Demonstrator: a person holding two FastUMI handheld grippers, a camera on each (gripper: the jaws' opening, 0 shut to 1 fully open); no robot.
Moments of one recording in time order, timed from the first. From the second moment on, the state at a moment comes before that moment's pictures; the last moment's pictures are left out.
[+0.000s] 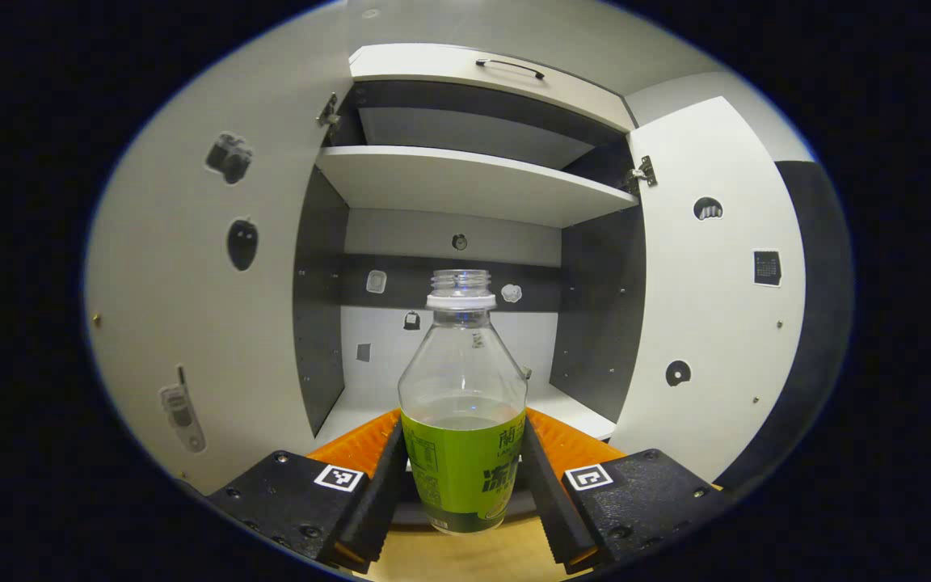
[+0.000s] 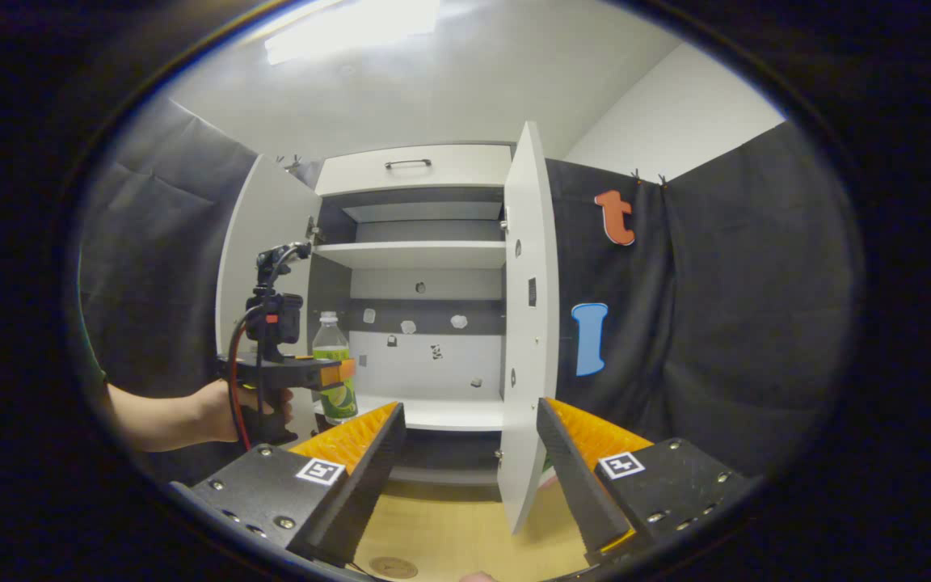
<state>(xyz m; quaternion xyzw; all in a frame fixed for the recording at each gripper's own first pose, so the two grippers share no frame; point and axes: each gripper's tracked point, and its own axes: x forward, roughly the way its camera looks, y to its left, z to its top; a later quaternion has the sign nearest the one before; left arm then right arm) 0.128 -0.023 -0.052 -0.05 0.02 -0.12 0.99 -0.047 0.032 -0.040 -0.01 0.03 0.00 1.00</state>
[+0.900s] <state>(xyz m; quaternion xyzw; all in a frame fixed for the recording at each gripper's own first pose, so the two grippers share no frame) 0.027 -0.059 -0.278 0.02 0.07 -0.14 0.99 -0.027 0.051 -0.065 0.00 0.06 0.02 1.00</state>
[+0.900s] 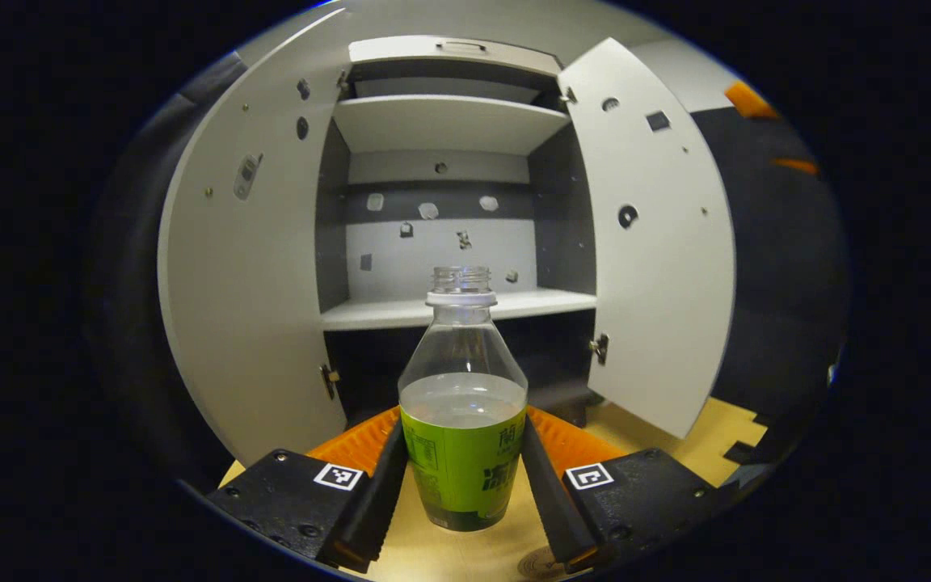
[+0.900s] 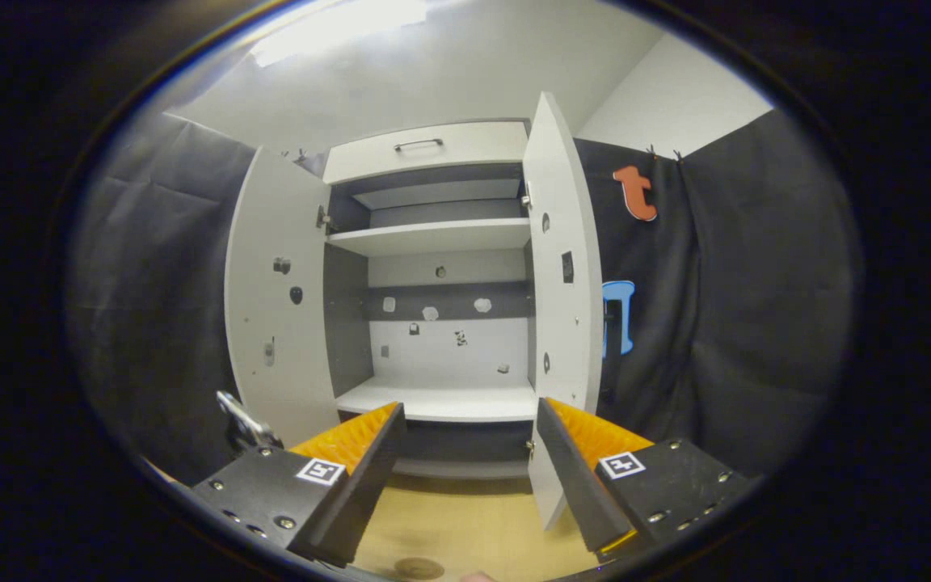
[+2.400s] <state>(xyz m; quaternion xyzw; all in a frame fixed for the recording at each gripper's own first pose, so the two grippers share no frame) -0.059 -0.145 -0.430 0.04 0.12 -0.32 0.94 -0.047 0.023 -0.137 0.02 0.14 -0.08 0.99</state>
